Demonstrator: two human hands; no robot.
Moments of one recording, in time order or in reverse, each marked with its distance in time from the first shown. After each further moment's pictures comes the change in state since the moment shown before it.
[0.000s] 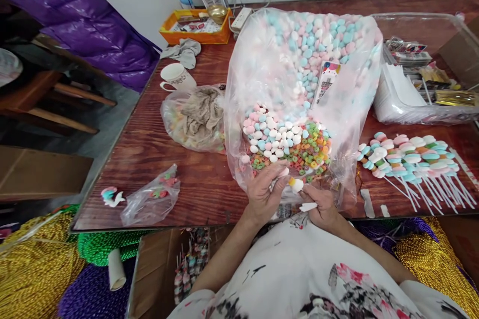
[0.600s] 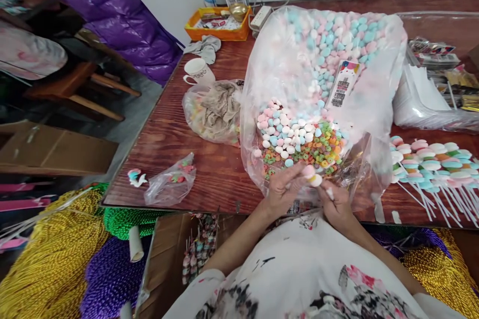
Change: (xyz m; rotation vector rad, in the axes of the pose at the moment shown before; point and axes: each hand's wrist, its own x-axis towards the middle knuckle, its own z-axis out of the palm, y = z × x) left_hand -0.013 -0.004 0.007 -0.118 -0.124 -0.185; right_hand -0.009 0.006 -0.009 0.126 0.013 0.236
